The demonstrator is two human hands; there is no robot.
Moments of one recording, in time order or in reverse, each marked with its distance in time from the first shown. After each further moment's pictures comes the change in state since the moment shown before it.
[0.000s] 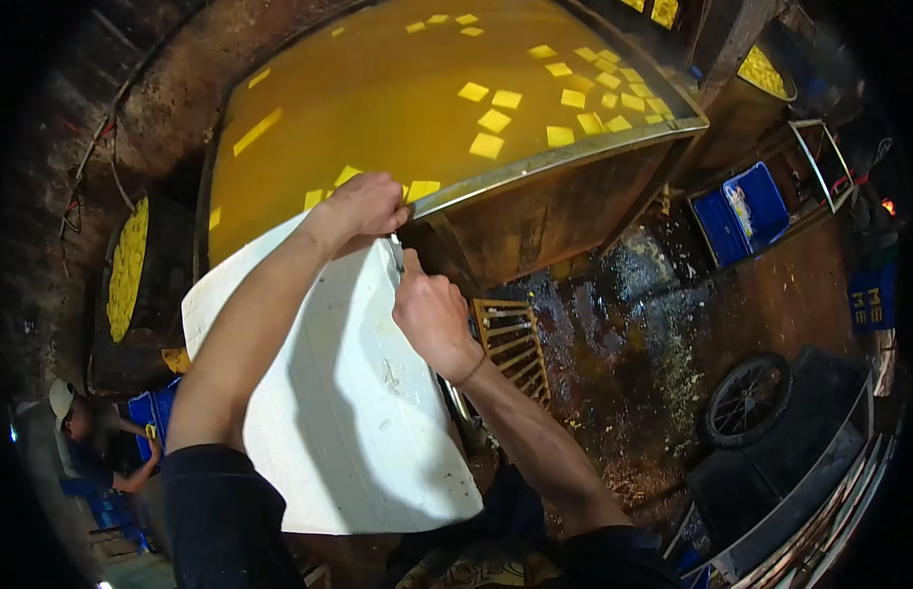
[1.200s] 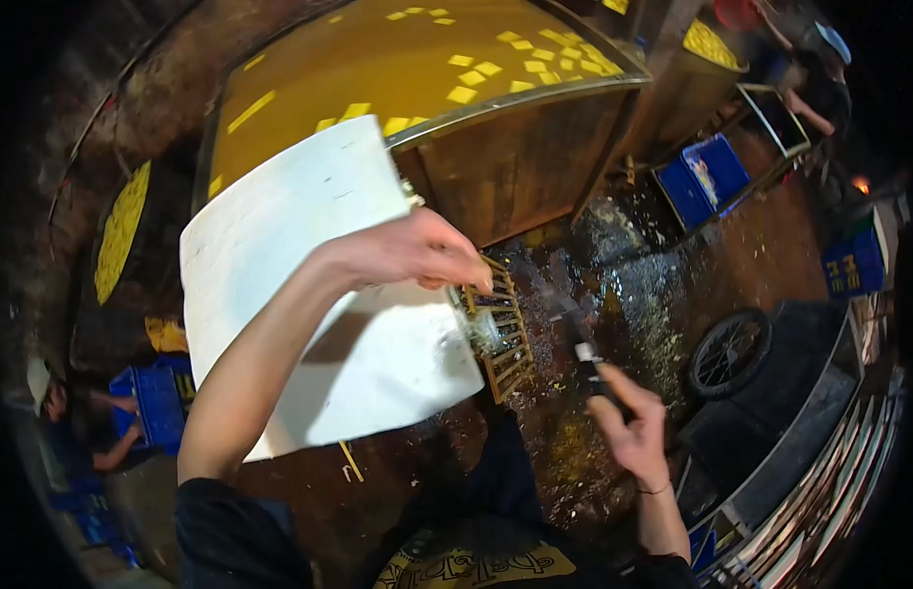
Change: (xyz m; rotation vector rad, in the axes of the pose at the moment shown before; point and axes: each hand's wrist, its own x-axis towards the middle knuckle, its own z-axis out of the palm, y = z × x) left_hand -0.197 0.184 -0.023 -1.191 -0.430 0.158; right_hand -0.357 0.041 -0.145 0.232 0.182 -0.003
